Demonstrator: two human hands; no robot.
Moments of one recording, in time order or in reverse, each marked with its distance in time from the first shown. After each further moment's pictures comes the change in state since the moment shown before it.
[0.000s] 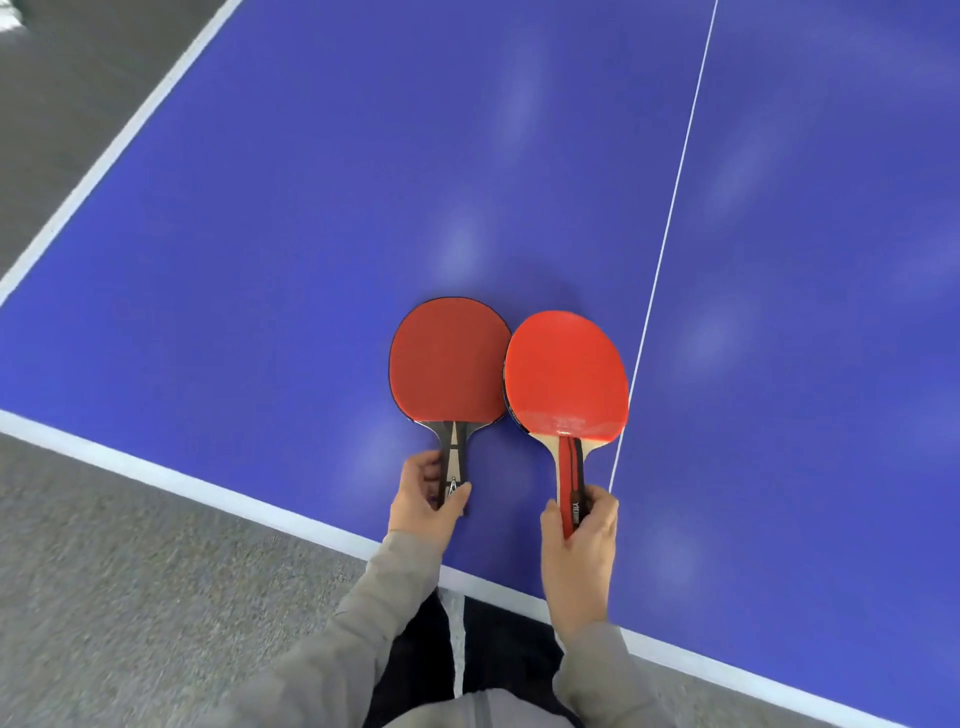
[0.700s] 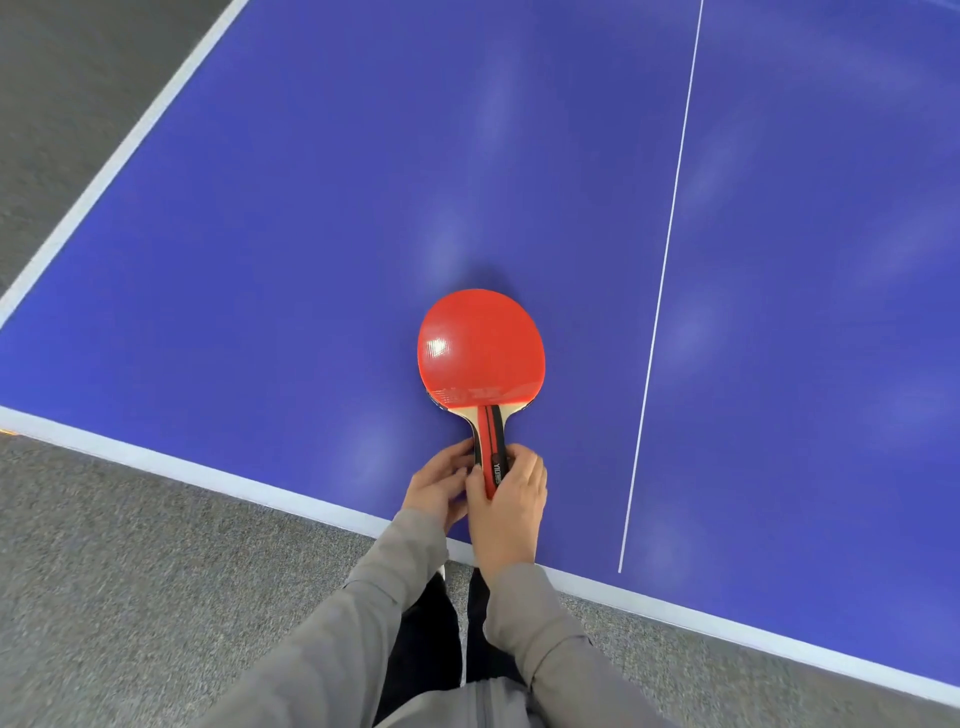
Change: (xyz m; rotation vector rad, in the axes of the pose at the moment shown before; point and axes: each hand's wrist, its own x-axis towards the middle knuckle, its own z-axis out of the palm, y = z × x) left_hand 0.018 0.001 -0.043 -0.440 -0.363 -0.237; right_hand -0.035 -0.036 0.100 -0.223 0.027 -0.167
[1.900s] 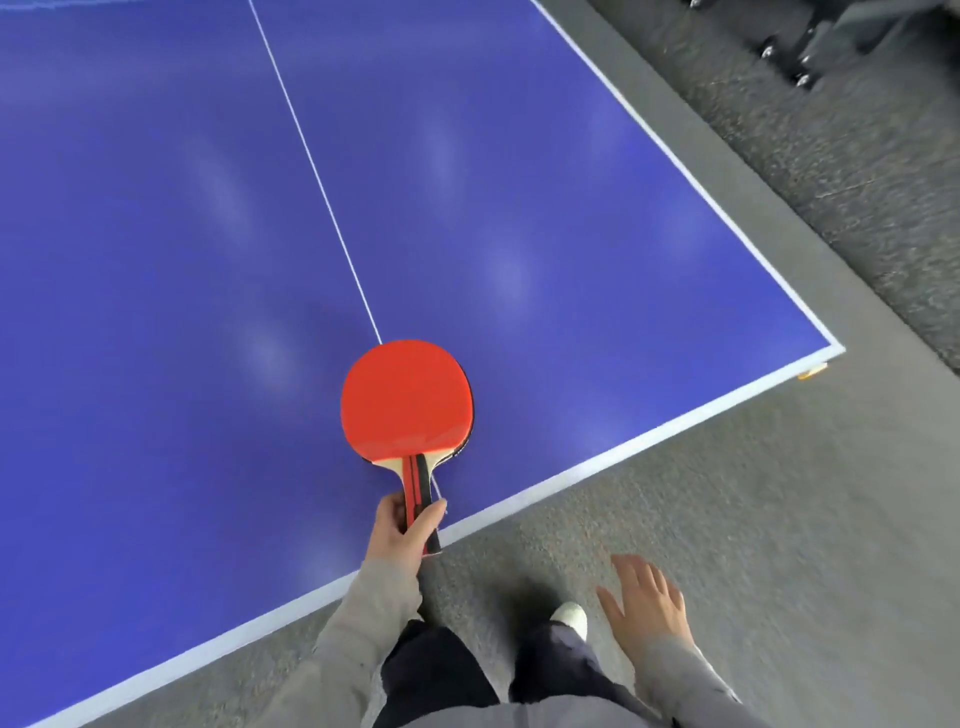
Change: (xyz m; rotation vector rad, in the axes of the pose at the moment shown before) left_hand -0.068 -0.074 0.108 0.709 -0.199 0.066; right_hand -0.156 0.237 -0.205 -0.575 -0.265 0.602
